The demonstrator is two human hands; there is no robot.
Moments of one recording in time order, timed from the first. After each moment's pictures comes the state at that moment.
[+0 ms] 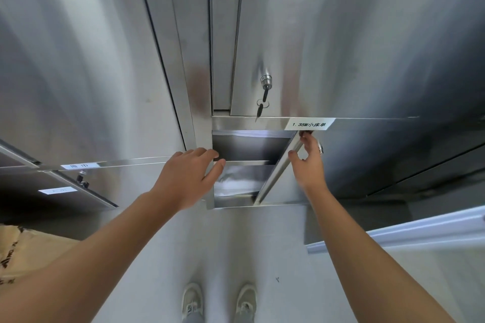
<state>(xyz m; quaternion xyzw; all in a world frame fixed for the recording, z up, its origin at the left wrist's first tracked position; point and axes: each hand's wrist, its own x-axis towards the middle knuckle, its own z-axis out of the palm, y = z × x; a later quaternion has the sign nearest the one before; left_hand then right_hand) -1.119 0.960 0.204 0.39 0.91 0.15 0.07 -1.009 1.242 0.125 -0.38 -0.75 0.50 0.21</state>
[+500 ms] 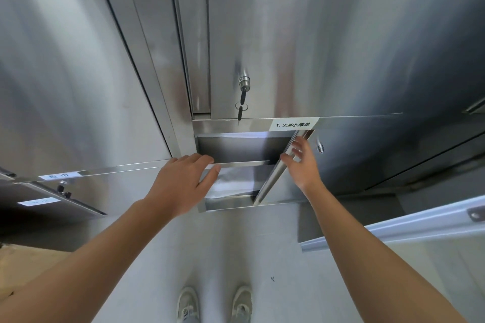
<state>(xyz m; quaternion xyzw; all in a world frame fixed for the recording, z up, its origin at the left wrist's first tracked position) -1.115 0.984 0.193 0.41 0.90 0.16 0.08 -1.002 1.271 0.116 -0.40 -0.73 0.53 0.14</state>
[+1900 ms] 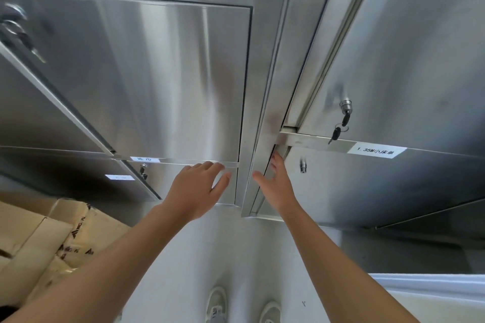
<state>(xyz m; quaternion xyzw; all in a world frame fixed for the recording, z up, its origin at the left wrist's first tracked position) -1.149 0.859 0.192 0.30 0.94 0.14 0.06 -1.096 1.065 0.129 -0.27 -0.75 0.61 0.04</state>
